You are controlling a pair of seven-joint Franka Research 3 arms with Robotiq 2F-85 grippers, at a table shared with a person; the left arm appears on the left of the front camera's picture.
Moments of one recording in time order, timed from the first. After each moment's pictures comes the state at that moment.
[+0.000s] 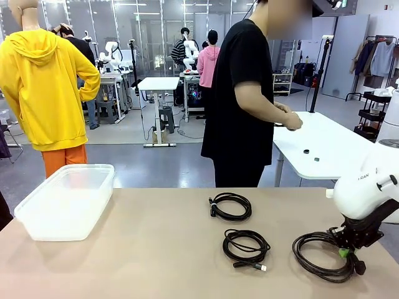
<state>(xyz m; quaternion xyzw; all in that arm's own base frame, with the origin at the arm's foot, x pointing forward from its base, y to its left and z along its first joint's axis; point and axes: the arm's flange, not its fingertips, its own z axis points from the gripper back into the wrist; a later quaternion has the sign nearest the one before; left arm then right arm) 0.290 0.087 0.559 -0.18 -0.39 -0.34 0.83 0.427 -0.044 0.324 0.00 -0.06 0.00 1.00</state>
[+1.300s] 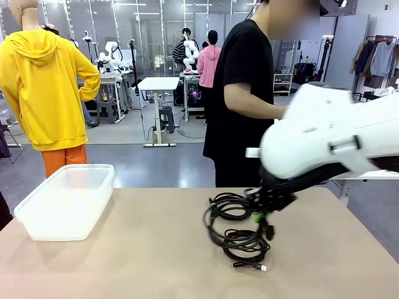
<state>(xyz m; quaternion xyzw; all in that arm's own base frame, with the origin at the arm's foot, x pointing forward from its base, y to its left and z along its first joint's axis) 0.290 0.086 0.559 -0.18 -0.39 -0.34 0.83 0.403 0.195 0.441 0.09 -0.10 0.09 0.99</state>
